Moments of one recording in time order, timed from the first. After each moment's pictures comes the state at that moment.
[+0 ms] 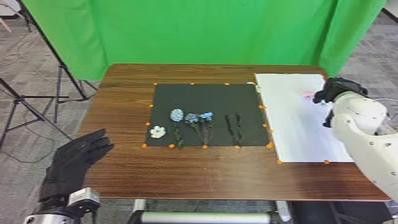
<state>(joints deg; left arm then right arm) 147.7 -47.1 -97.9 -131.1 36.8 22.1 26.8 -69.3 -45.0 67.4 -84.3 -128.5 -17.2 34.6</state>
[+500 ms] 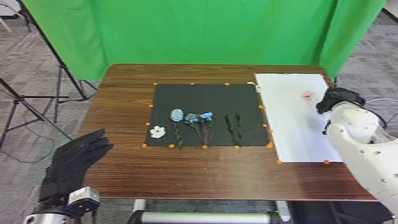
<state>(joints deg) 147.2 -48.4 -98.1 -131.0 37.3 21.8 25.6 -72.1 -47.0 68.2 -81.6 -134.1 -15.0 33.9</state>
